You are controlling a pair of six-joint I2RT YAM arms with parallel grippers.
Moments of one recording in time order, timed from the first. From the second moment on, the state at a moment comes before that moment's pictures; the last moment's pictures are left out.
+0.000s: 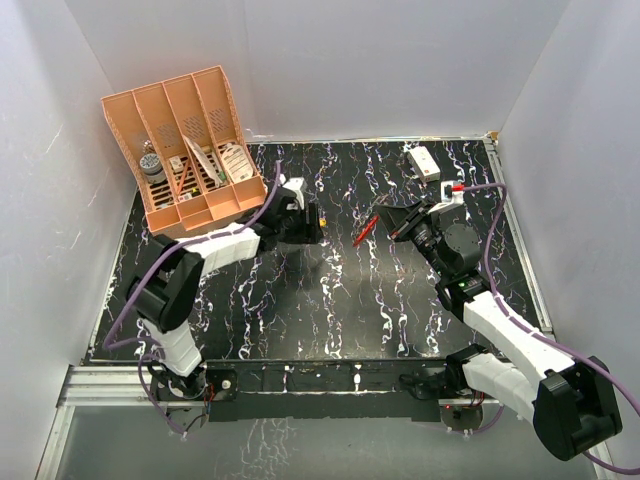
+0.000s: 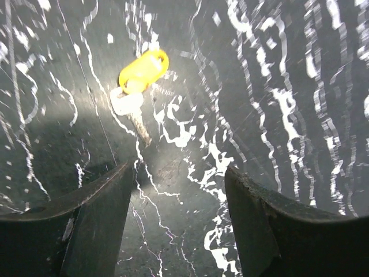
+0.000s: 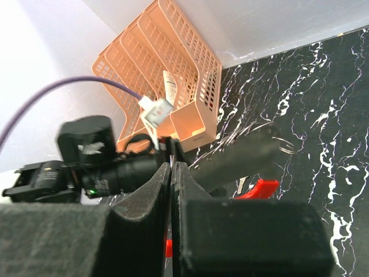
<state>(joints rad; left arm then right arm) -0.58 1.80 1.06 -0.01 0.09 -0.45 0.37 0.95 0.50 0.56 -0.15 0.72</state>
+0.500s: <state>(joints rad) -0.48 1.81 1.05 0.21 0.22 -0.31 0.36 0.95 0.49 0.56 -0.16 0.71</state>
